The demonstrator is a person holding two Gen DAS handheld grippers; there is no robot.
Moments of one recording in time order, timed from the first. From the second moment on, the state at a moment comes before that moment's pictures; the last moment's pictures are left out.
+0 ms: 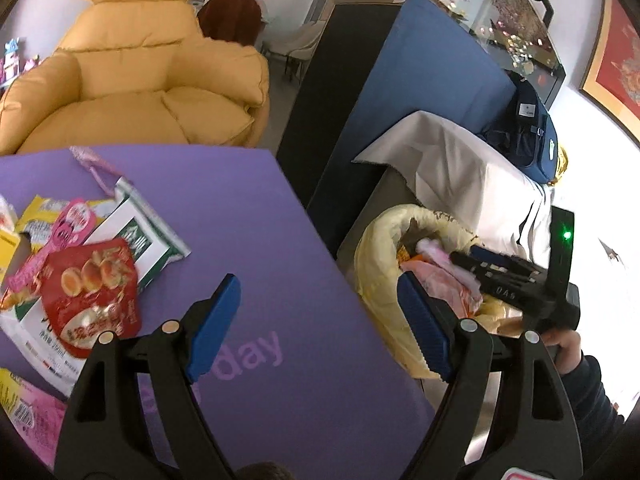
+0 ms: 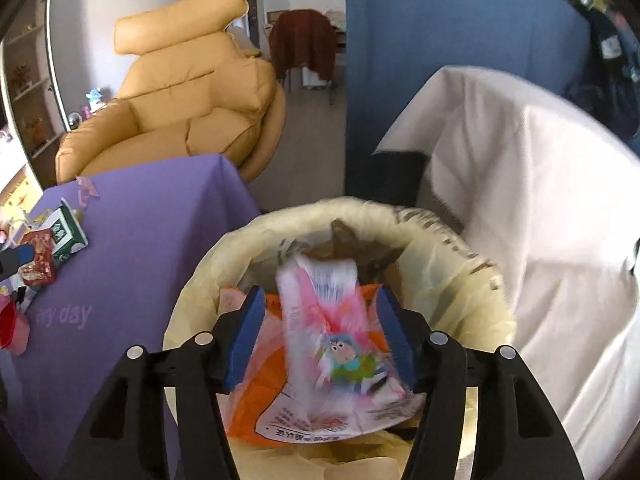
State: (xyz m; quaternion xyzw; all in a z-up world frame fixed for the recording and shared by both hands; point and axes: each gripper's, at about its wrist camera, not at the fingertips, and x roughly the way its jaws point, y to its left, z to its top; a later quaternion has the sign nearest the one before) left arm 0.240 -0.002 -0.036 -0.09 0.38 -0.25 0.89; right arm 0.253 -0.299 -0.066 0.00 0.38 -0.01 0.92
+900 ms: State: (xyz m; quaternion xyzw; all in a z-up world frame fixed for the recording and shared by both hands) left arm 0.168 0.184 -0.051 -0.11 0.41 -0.09 0.90; right arm 0.192 -0.101 -0.088 -0.06 0.42 0.27 0.86
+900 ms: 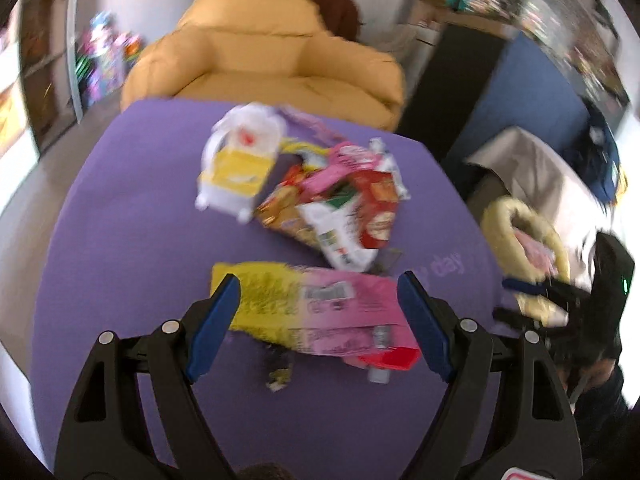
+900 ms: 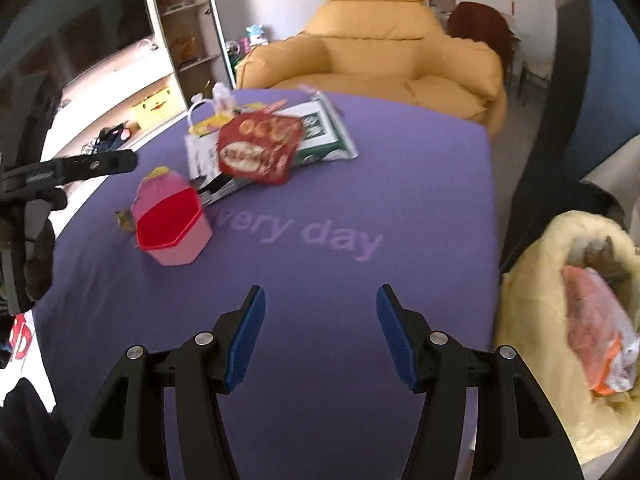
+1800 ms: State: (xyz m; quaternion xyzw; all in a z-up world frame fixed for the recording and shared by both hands) left arm 0.195 0.157 -0.028 -0.16 0.39 -0.15 0.90; right arm 0.211 -0.105 -0.085 -0.05 0.41 0.25 0.88
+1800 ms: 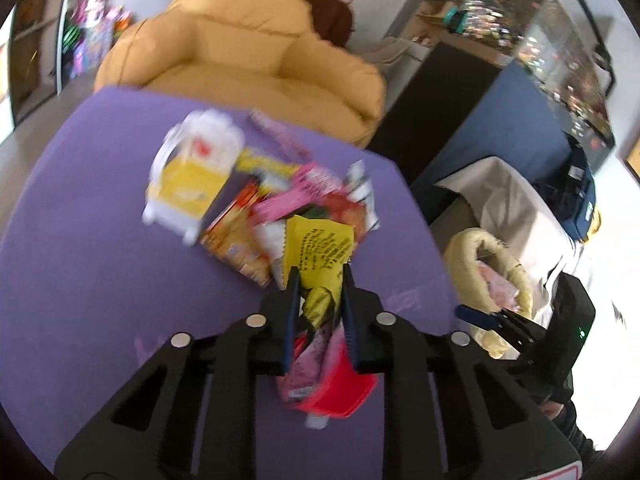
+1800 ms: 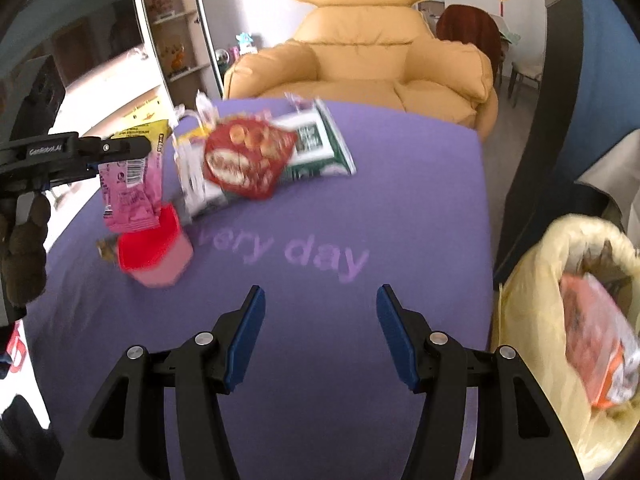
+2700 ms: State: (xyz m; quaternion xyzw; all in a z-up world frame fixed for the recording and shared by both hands) left arm 0.253 0.207 -0.040 -0.17 0.38 -0.13 0.90; right arm 0.494 0.078 -0.092 -0.17 0.43 0.37 0.80
